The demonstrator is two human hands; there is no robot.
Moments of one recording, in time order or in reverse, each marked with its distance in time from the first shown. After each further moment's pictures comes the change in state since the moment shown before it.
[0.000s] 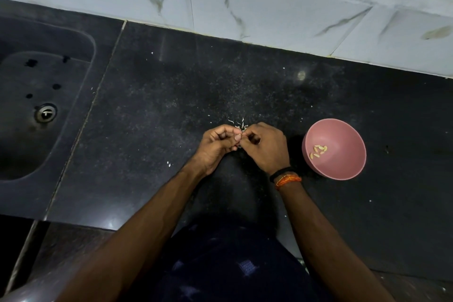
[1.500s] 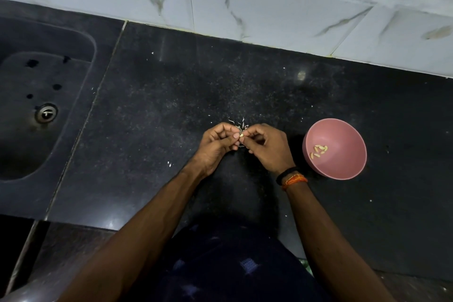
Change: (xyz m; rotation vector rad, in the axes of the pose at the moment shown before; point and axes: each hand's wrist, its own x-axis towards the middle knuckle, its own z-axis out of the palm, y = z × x) left_hand -0.001 -0.001 -0.001 -0.022 -0.021 0.046; right_hand -0.002 0.015 0.000 0.318 -0.090 0.104
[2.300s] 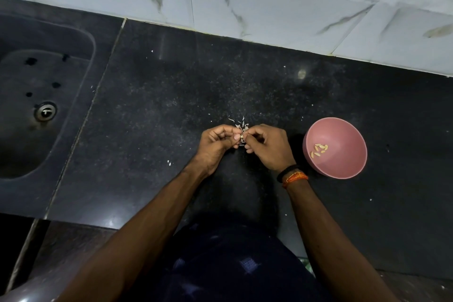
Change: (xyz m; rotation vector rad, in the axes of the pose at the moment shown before) left_hand 0.000 -0.007 0.001 0.036 0.047 0.083; right_hand 0.001 -0.004 -0.002 -0.028 -0.023 0.018
